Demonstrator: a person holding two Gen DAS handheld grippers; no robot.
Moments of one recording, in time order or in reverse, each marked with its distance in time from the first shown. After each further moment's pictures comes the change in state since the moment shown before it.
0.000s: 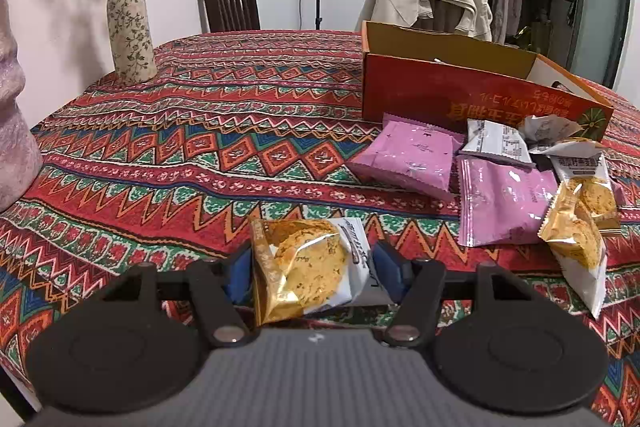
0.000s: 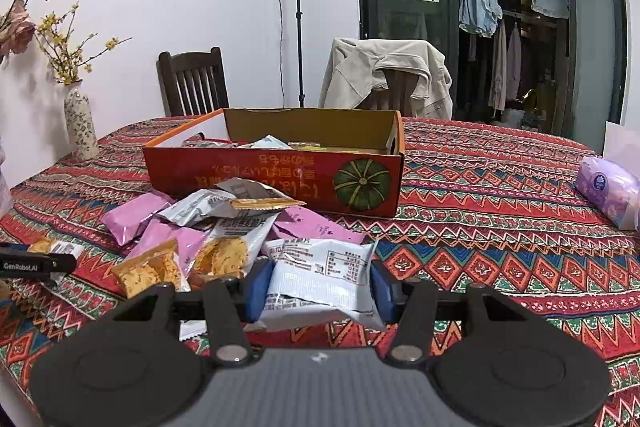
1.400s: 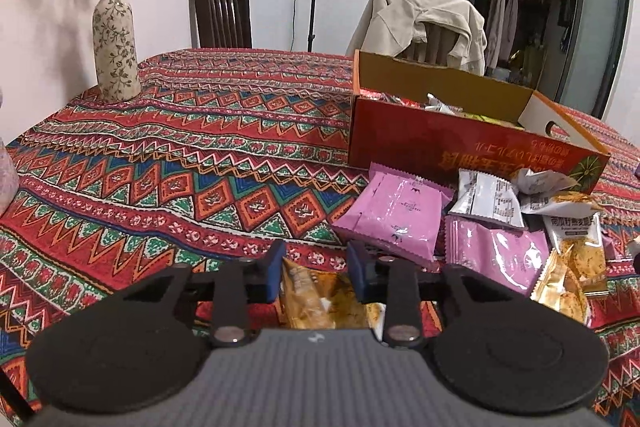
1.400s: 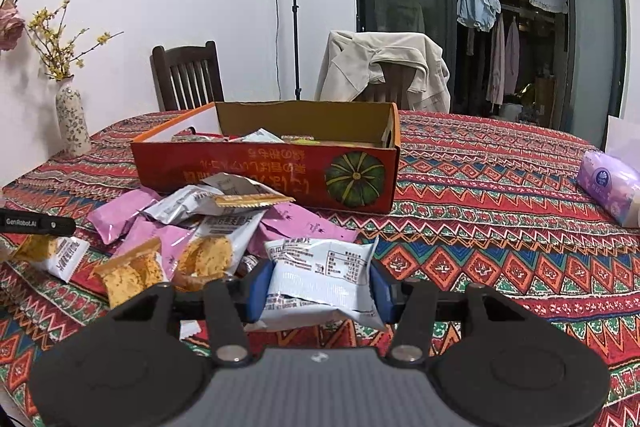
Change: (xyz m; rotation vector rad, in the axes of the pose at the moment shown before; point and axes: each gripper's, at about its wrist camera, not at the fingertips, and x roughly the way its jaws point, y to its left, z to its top) left arm 0.009 -0.005 0.033 -0.049 -0.048 -0.049; right arm 0.014 -0.006 0.002 0.003 0.016 -0.009
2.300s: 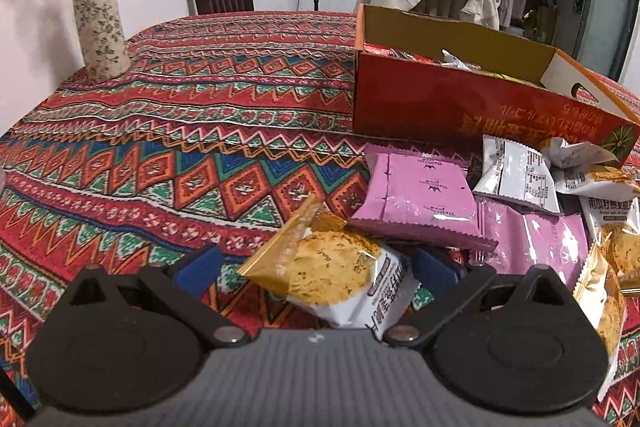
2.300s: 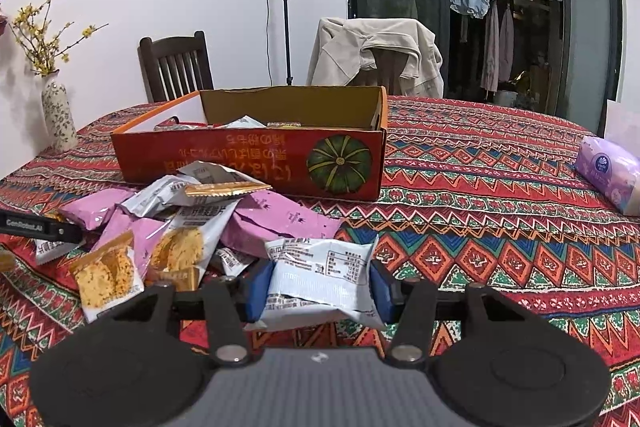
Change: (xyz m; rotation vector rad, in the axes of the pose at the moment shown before) left arm 0.045 -0.012 0.007 0.042 0.131 0.054; right arm 0.020 -0.013 -0.002 0.021 0.038 -0.018
